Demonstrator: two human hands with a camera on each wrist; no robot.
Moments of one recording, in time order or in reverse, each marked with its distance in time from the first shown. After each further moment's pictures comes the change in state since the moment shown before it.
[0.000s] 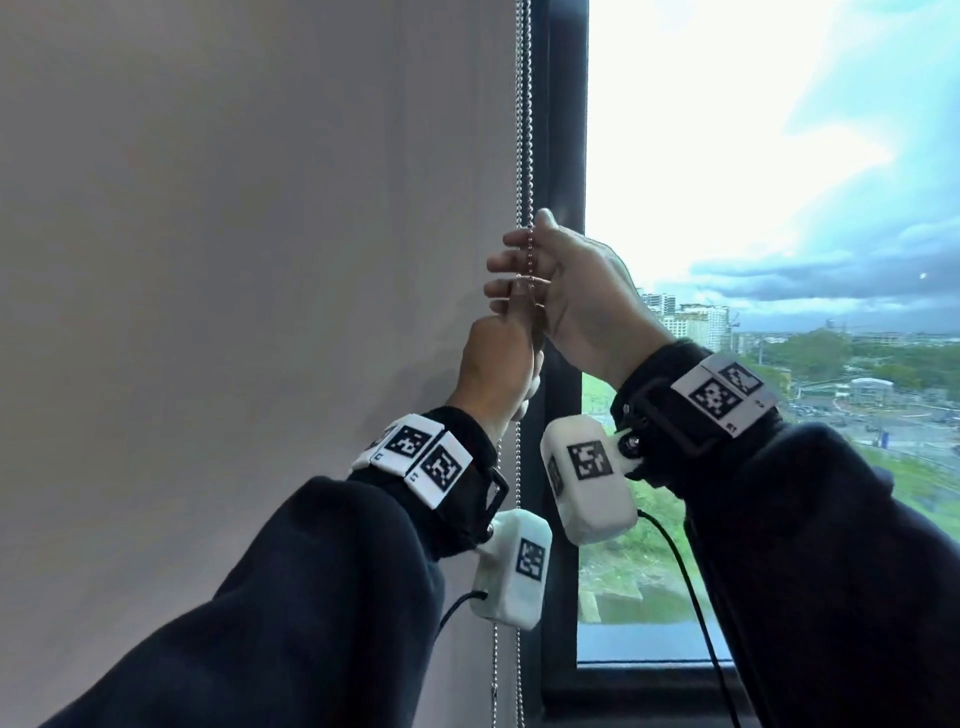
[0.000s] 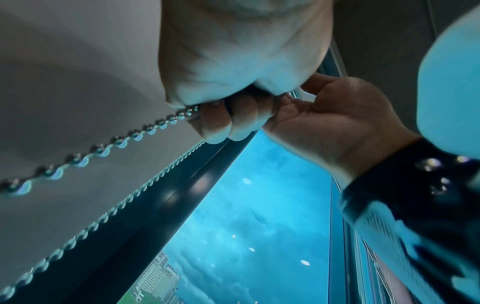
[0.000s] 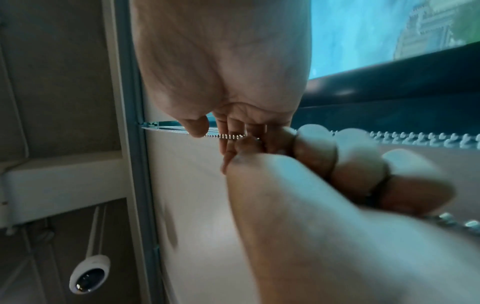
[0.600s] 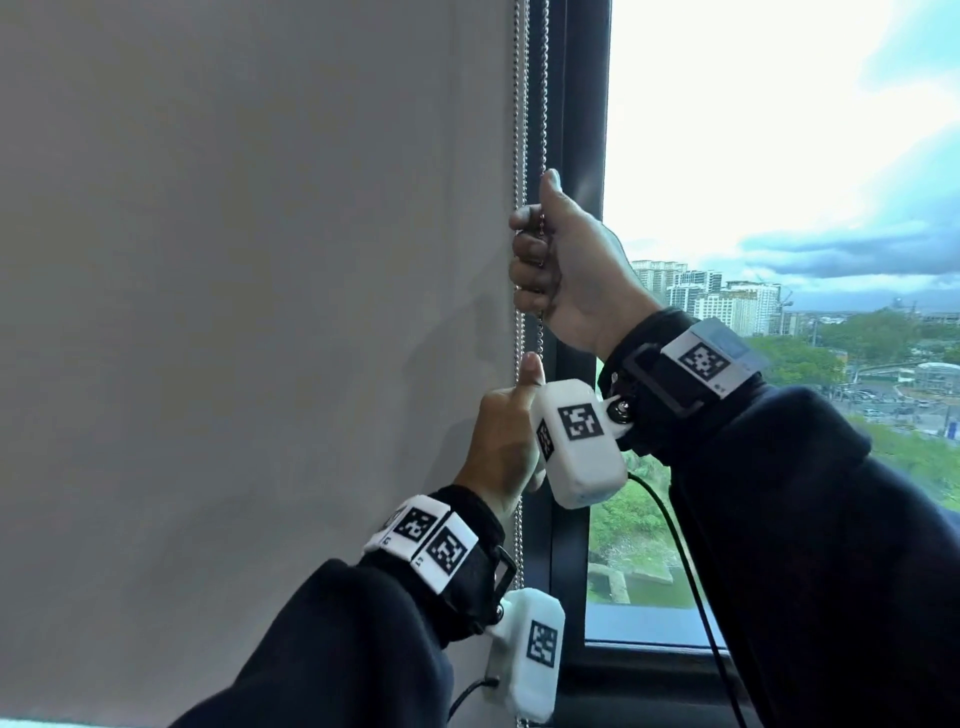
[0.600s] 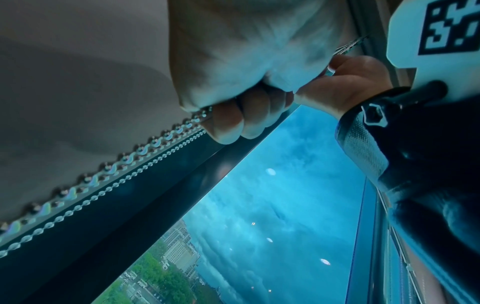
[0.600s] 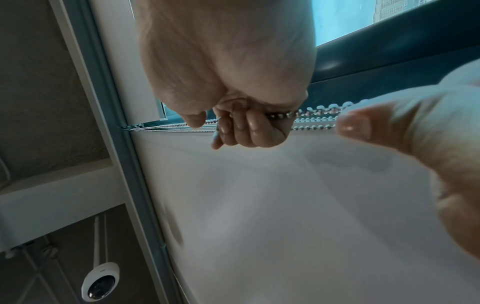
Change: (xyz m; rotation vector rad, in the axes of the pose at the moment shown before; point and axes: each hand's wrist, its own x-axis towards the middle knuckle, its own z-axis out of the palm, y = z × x) left_hand -0.046 -0.069 0.007 -0.117 -0.015 -0.161; right_hand 0.014 0.011 -0.009 0.067 -0.034 0.145
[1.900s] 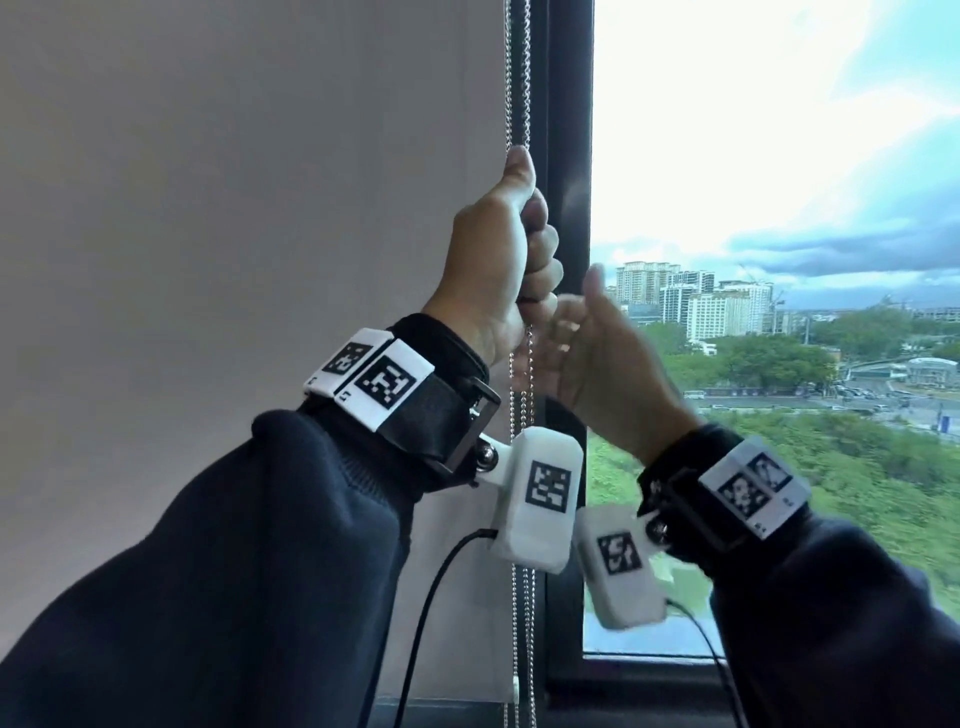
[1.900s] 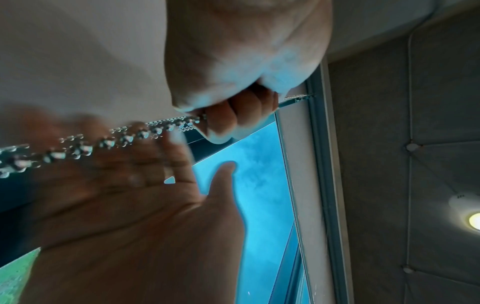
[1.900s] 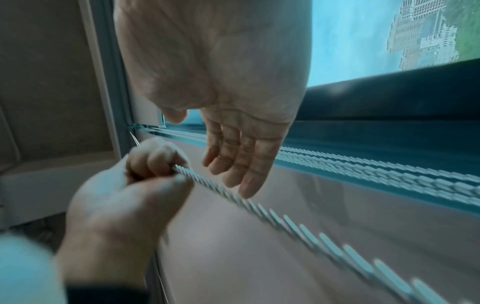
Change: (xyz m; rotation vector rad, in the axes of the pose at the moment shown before) left_hand 0.031 0.137 0.024 -0.147 -0.084 0.134; right_hand -0.048 0.038 -0.052 0.068 -0.171 -0.003
